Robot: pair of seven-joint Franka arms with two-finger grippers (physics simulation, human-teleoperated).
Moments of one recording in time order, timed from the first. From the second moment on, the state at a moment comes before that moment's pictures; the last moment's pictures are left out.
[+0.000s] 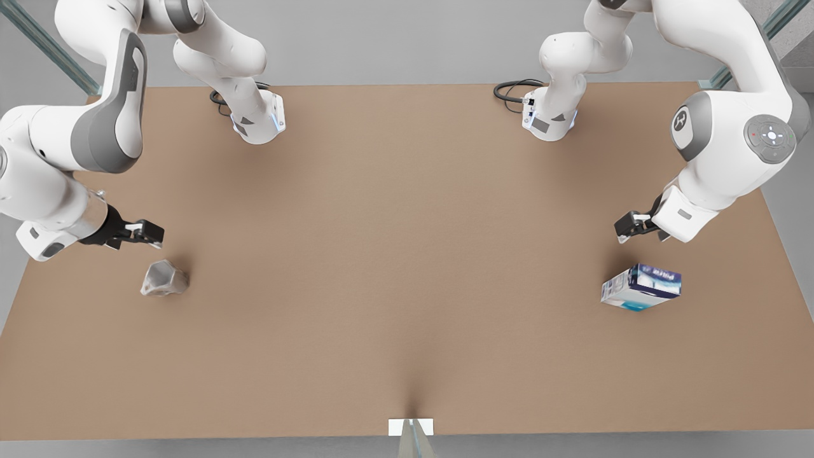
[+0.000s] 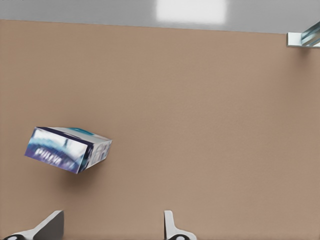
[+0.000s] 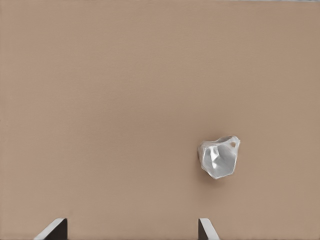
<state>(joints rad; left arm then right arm) -0.01 0.13 -0.05 -1.54 0.00 1.72 -0.11 -0.03 0.24 0.00 -1.34 0.00 1.54 -0.05</state>
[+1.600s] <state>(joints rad) -0.01 0.14 -0.05 -1.62 0.00 1.70 -0.12 -0.03 0.20 -0.12 -1.99 0.21 2.21 -0.47</state>
